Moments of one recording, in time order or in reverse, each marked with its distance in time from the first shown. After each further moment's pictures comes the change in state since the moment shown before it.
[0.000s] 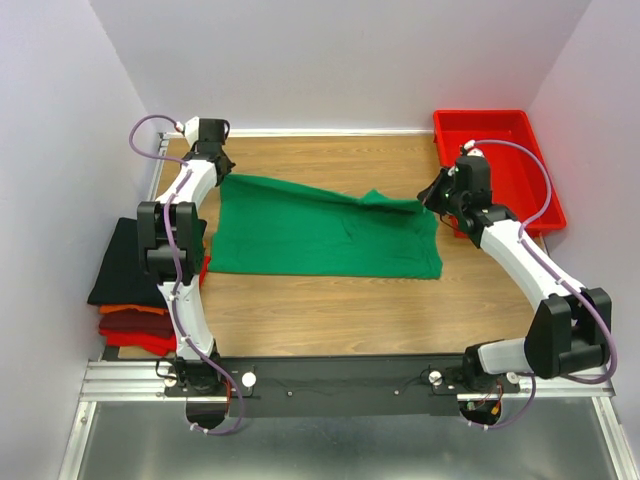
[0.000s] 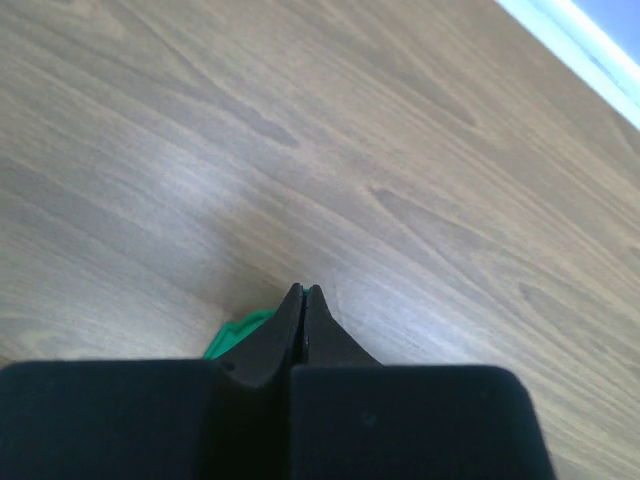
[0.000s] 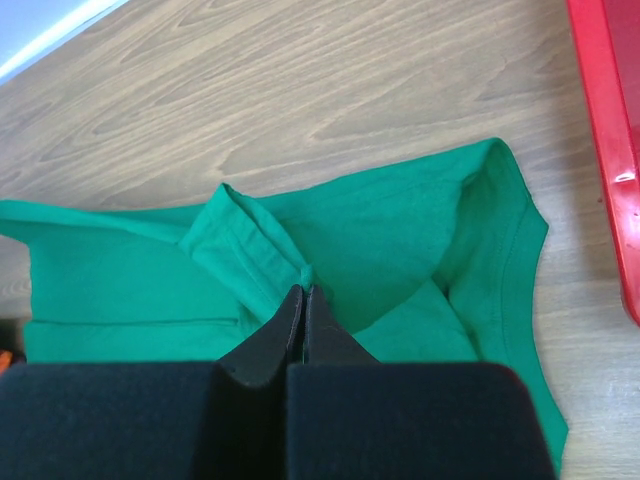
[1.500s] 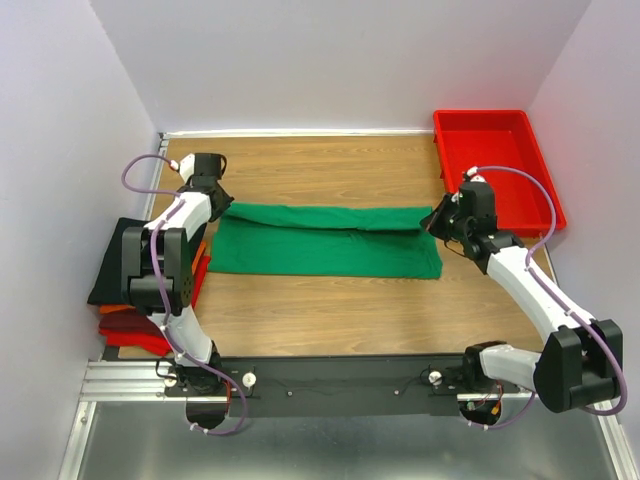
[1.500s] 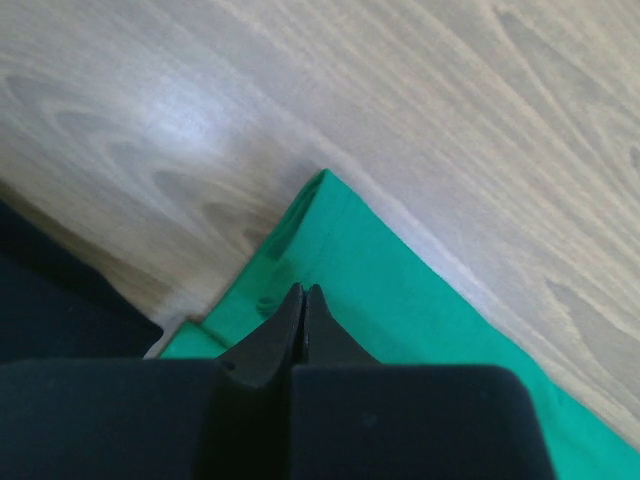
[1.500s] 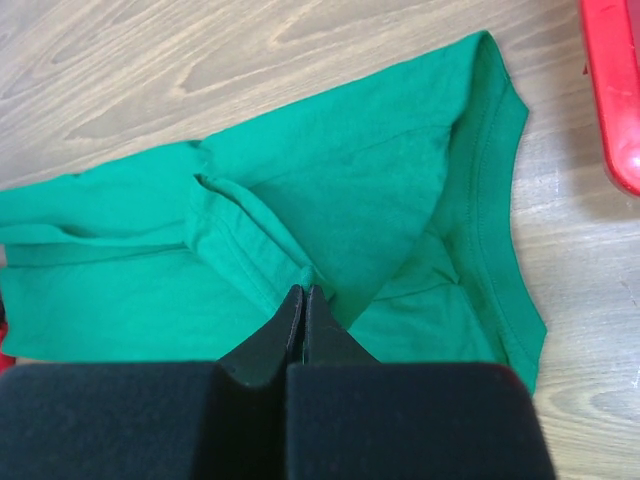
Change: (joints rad) left arm 0.001 -0.272 -0.429 0.050 0.049 -0.093; right arm 0.000 -0.169 -0.195 -0.047 -0.030 0.019
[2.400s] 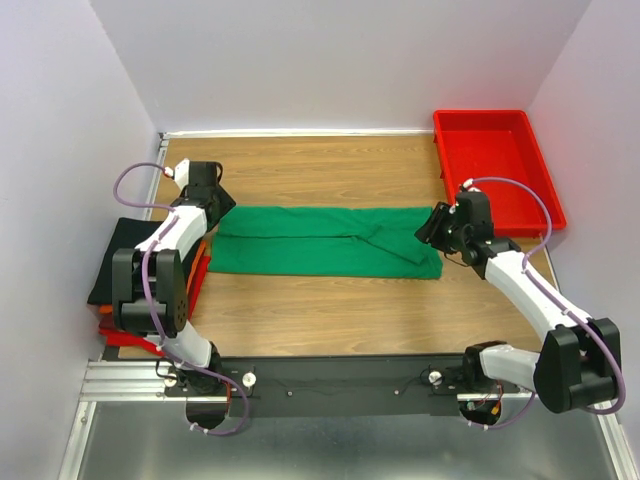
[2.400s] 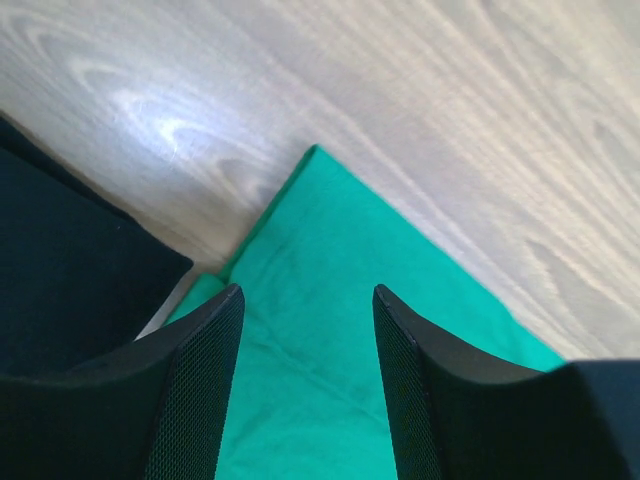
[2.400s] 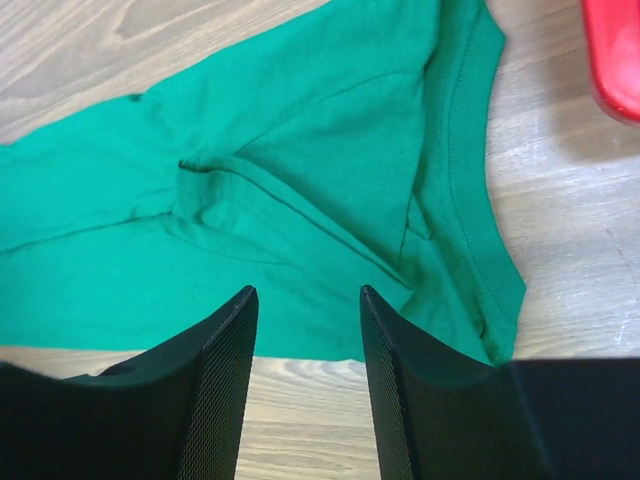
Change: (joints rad) left arm -0.005 -0.157 -0.145 0.043 0.022 -0.019; right arm 0.000 0.000 -0.066 -0.033 0.008 -0.003
